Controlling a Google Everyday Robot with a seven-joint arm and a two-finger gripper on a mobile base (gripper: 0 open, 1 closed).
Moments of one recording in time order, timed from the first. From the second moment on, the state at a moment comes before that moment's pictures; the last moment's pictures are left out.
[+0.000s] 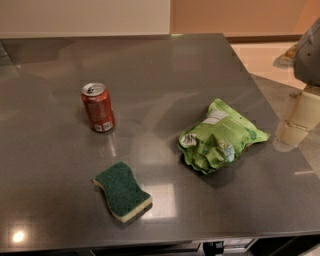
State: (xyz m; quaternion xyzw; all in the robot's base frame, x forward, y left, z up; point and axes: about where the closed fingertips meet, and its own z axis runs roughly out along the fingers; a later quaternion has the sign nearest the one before) arm 0.438 -0.217 0.976 -0.60 0.78 -0.03 0.16
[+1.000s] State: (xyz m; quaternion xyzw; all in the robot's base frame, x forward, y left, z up) arm 0.445 -0.180 0.974 -0.60 0.79 -0.01 0.15
